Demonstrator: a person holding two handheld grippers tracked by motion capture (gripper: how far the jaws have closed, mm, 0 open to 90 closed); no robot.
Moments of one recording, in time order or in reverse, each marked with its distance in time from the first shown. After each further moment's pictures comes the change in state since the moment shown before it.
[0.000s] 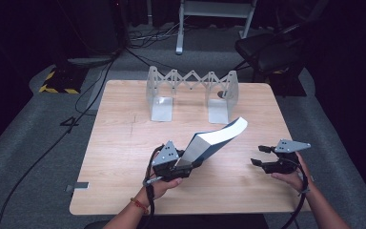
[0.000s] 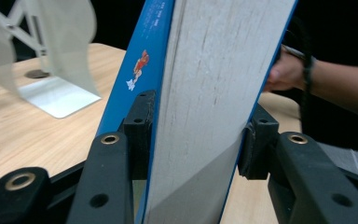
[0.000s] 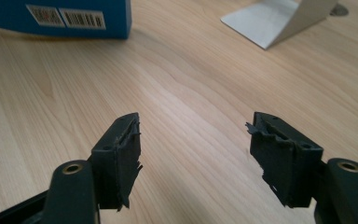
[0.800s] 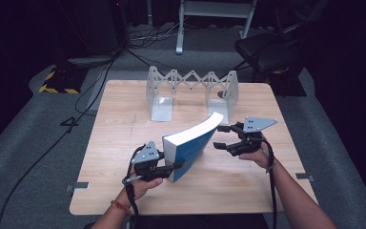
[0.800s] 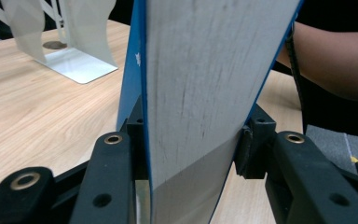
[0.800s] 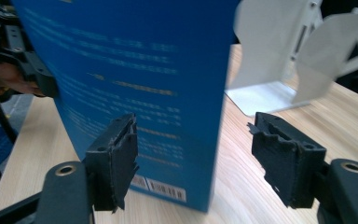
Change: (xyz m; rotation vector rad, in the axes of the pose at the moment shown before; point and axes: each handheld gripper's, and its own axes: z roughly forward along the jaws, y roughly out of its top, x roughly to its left) left arm 0.029 -0.013 -0.042 0.061 0.008 -0.032; right arm 0.031 0.108 0.069 -0.262 0.322 -0.138
